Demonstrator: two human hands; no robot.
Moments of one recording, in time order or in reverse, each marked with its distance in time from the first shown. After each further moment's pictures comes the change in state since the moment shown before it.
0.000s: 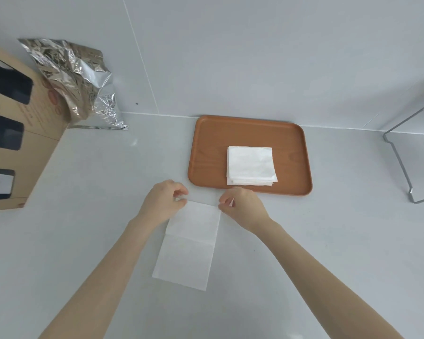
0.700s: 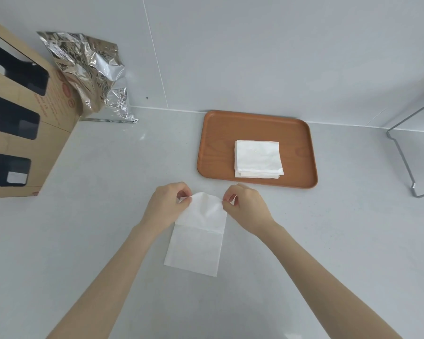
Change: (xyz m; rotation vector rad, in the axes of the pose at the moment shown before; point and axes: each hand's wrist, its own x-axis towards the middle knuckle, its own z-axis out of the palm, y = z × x) left_hand -0.034 -0.010 0.002 -0.093 0.094 0.008; right_hand -0.026 -0.018 0.013 0.037 0.118 -0.068
